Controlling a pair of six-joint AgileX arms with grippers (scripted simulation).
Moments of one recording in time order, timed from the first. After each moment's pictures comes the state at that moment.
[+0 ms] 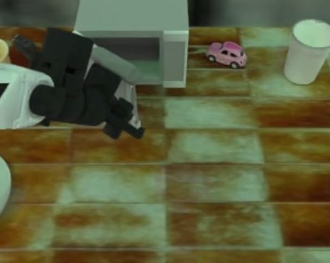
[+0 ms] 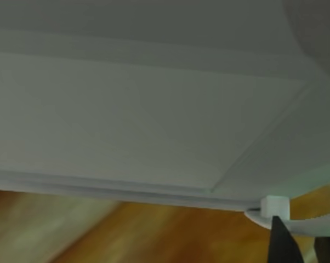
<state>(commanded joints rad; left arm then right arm) -0.39 1.74 0.99 -0.14 0.23 0.24 0.00 0.00 0.00 0.00 0.00 0.00</state>
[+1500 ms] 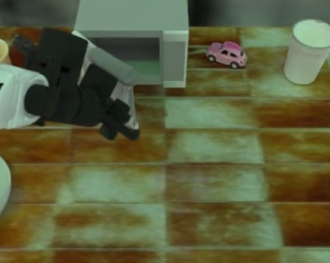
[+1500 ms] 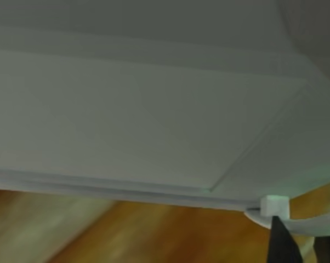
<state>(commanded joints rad) -0.37 1.73 0.98 -0.15 0.27 0.28 0.00 0.00 0.00 0.00 0.00 0.00</state>
